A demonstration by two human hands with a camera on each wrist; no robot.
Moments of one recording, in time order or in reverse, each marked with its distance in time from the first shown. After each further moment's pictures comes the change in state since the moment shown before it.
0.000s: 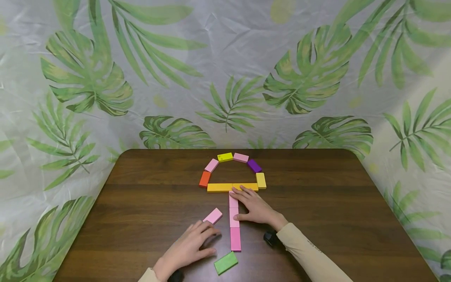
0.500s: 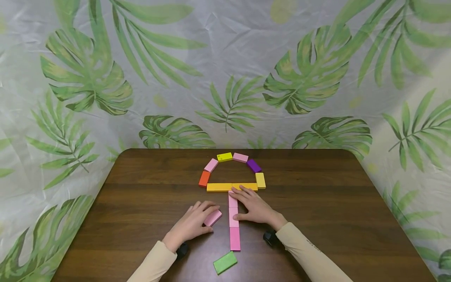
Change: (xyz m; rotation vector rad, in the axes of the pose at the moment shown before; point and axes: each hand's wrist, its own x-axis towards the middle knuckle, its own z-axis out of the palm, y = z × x) left_hand 0.040 -0.030 -0.009 0.020 -0.086 -0.131; right_hand 0.000 0.001 -0.001 0.000 -0.013 0.004
